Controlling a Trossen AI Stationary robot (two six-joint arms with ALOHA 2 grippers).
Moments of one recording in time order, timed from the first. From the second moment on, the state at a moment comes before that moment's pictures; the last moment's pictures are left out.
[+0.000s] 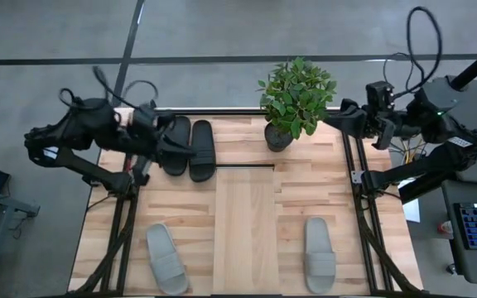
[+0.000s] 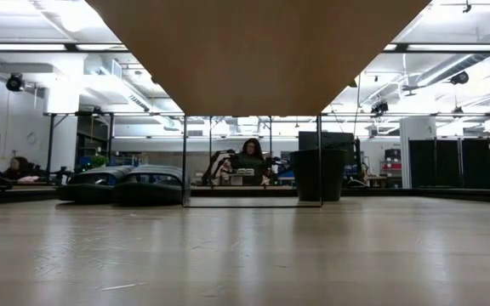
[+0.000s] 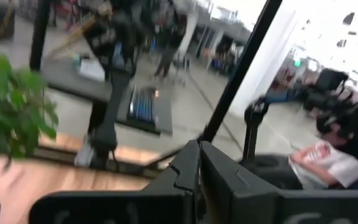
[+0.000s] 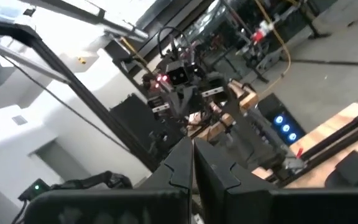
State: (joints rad) left arm -0.15 1.12 1.65 -0.52 0.03 -0.37; right arm 0.06 0.98 1.53 -0.42 0.00 0.72
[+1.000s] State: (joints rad) left arm -0.16 1.20 1.64 -0.59 0.38 -0.39; right arm 0.08 1.09 1.53 -0.79 -0.15 0.81
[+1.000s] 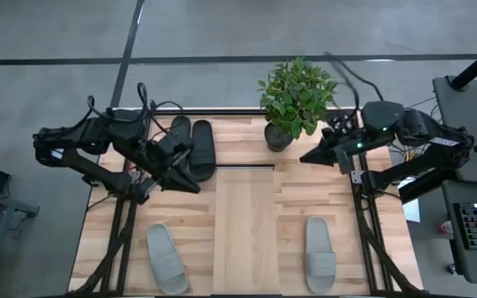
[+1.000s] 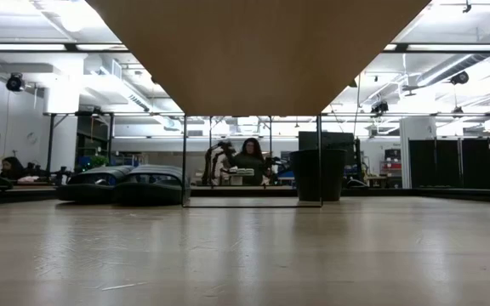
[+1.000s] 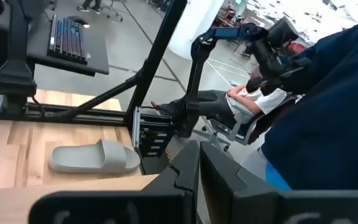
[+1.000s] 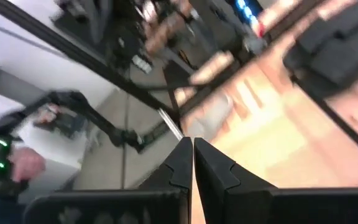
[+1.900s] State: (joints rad) left arm -0.17 1.28 1.62 -0.59 0.42 -0.39; right arm 0.24 1.15 1.53 -1.11 -0.17 0.88
